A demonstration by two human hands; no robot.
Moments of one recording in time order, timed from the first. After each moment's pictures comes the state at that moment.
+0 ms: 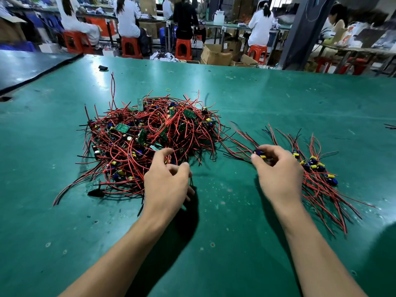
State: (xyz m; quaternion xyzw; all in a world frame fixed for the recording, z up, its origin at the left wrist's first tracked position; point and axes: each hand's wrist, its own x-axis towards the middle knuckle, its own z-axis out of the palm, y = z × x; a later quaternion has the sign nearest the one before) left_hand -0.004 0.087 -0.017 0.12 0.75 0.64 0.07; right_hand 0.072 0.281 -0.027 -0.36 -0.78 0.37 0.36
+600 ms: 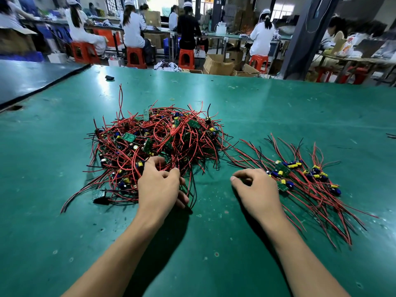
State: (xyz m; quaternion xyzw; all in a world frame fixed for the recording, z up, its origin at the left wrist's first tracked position) left_hand -0.029 0.079 -0.021 0.06 0.73 0.67 0.10; right_hand 0.056 0.266 -0.050 -0.30 -0.86 0.34 0.24
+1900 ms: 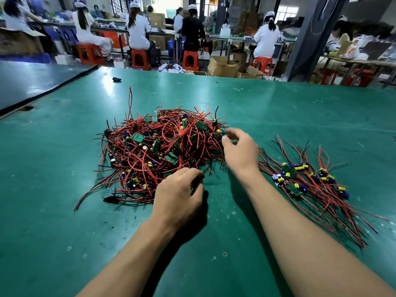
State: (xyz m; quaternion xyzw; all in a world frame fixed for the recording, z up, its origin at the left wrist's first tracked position) left_hand -0.025 0.077 -0.038 0.37 0.84 0.38 -0.14; right_hand -0.033 0.256 -0.011 -0.28 -0.81 0.40 0.32
